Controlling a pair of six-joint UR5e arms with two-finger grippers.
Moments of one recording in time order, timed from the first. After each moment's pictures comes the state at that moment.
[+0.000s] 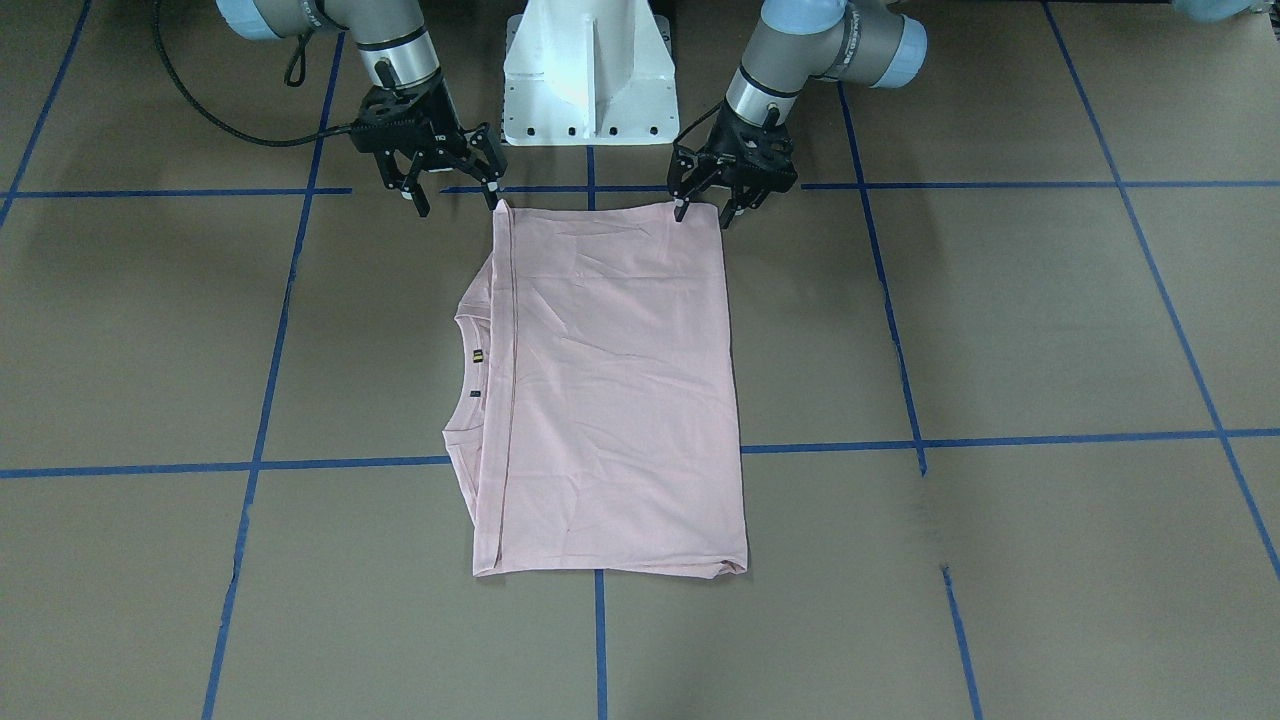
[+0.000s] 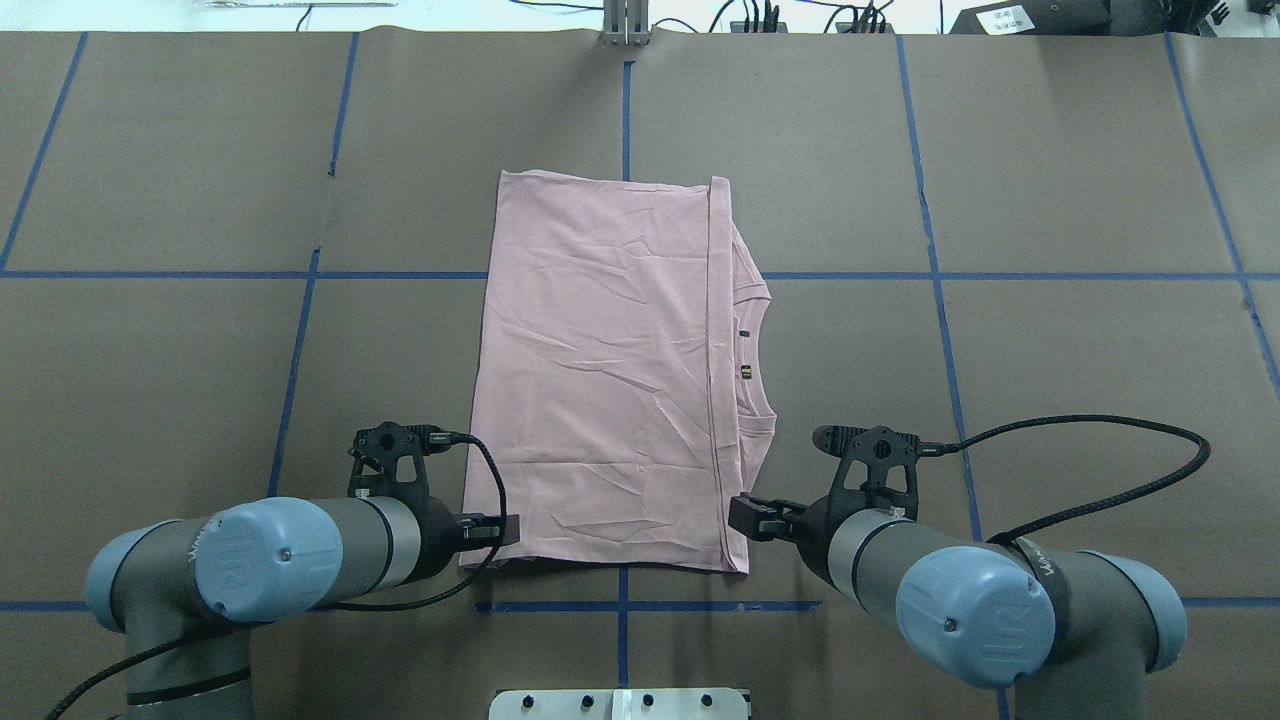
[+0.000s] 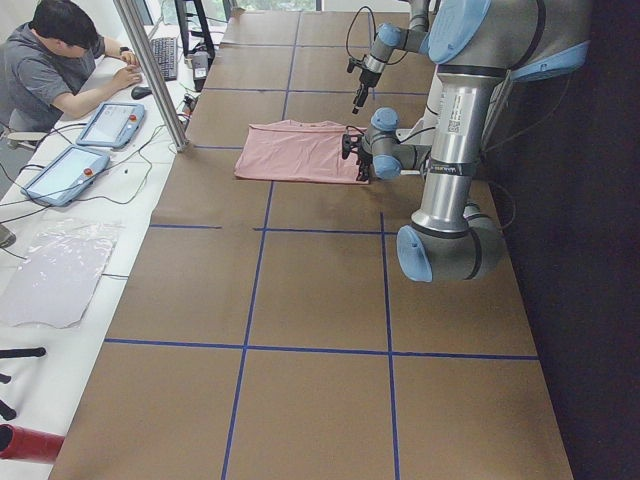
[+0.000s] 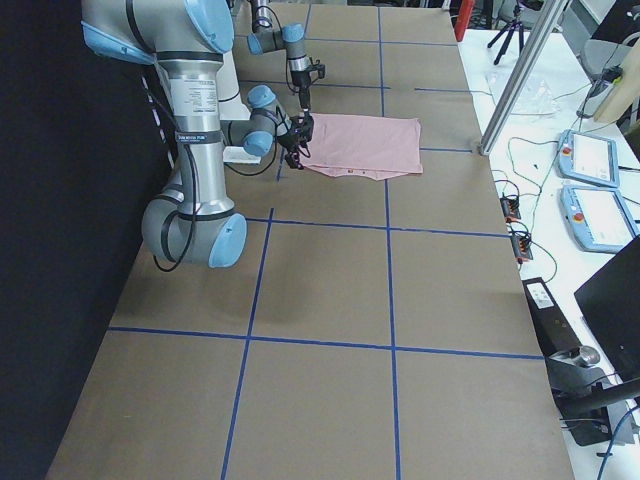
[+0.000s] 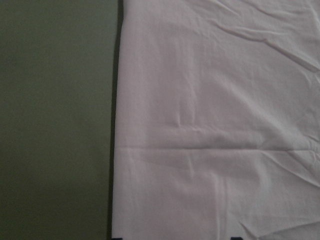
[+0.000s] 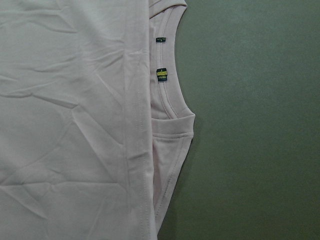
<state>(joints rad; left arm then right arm) -0.24 -1.82 -1.91 -2.06 -1.58 -1.46 0.17 -1.40 2.07 -1.26 1.33 1.54</state>
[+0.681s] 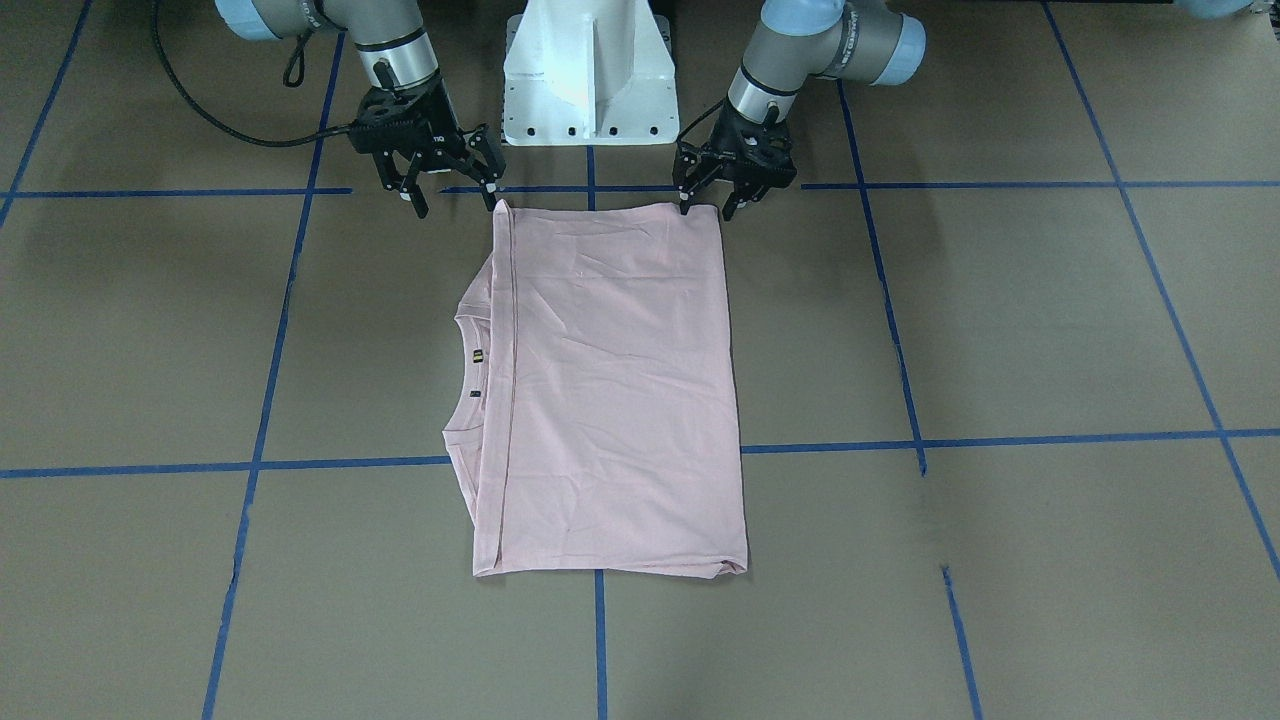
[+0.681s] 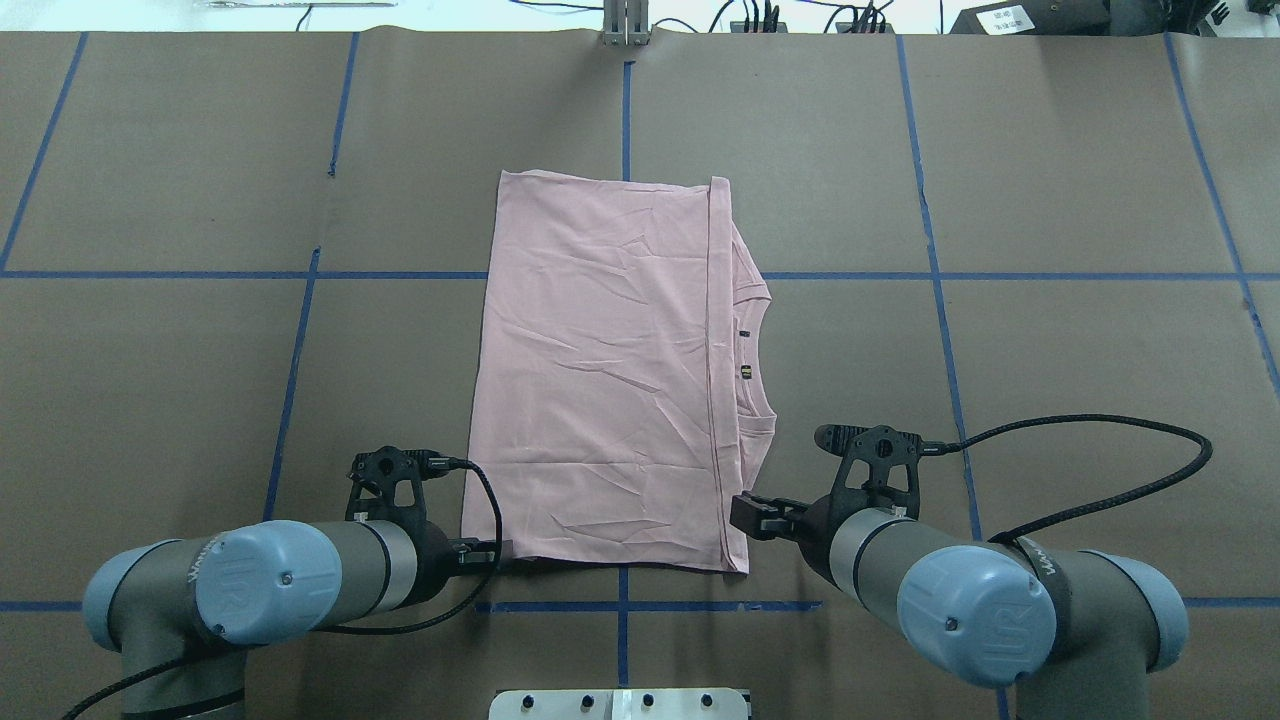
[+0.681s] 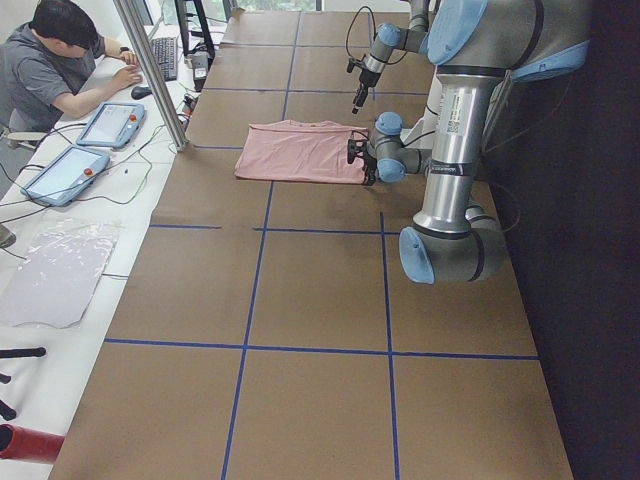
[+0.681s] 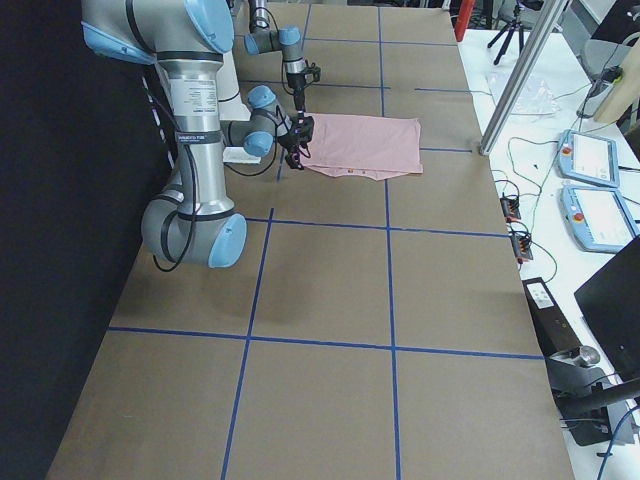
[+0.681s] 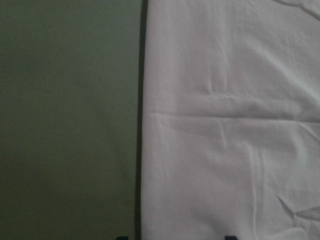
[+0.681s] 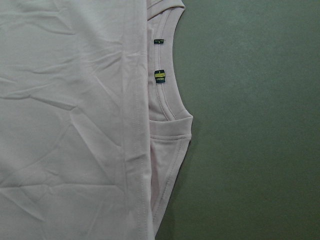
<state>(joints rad) -0.21 -1.81 -1.91 -2.06 -1.58 -1.46 0.17 -1.40 2.07 -1.26 1.33 1.54</state>
